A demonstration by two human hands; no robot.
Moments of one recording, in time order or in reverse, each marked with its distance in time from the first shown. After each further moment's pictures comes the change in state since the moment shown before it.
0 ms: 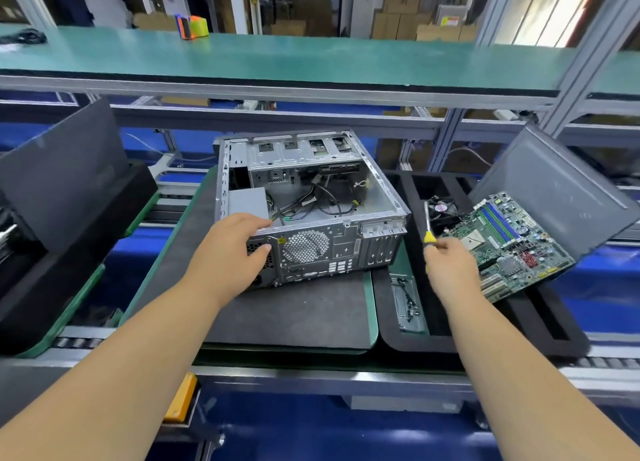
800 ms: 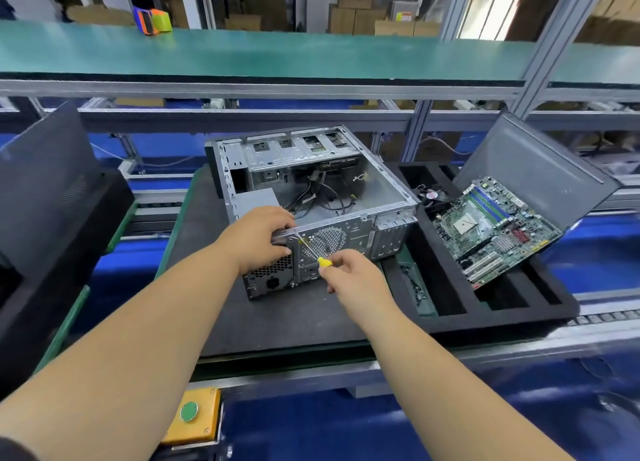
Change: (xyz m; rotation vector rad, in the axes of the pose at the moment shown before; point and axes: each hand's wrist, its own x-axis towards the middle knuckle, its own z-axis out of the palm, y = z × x) left_hand 0.063 -0.050 0.009 0.033 -0.348 0.304; right_hand -0.137 -0.106 0.101 0.332 -0.359 -0.002
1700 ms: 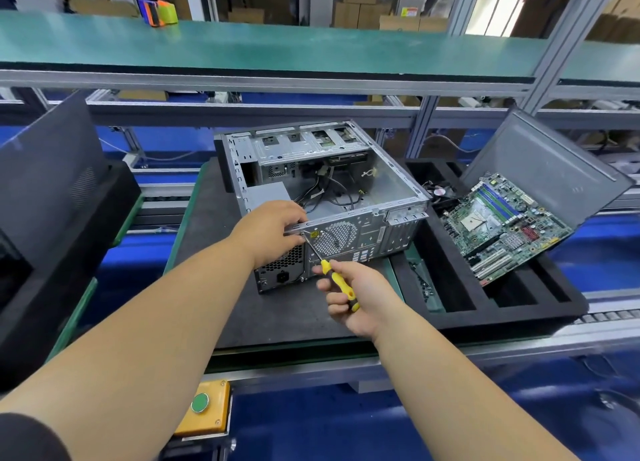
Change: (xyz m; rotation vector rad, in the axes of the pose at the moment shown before) left_hand -0.001 -0.001 0.002 -0.002 0.051 0.049; right_hand -0.005 -0.005 0.017 0.757 -0.274 0.546
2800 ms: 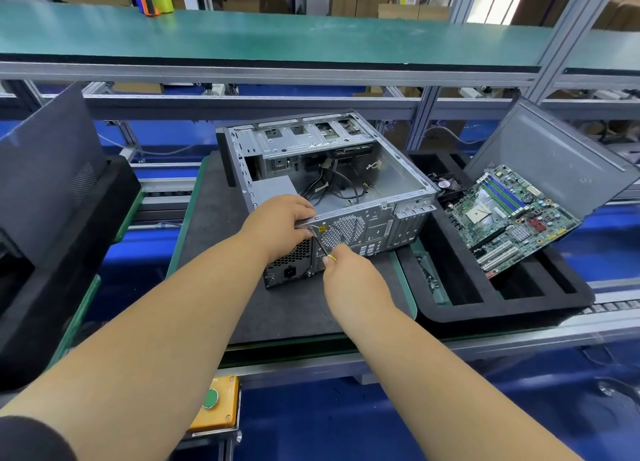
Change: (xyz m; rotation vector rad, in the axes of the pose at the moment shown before) left_hand 0.003 -0.002 0.005 -0.061 0.024 -0.039; right_hand -0.003 0.010 0.033 -1.378 0.512 -0.495
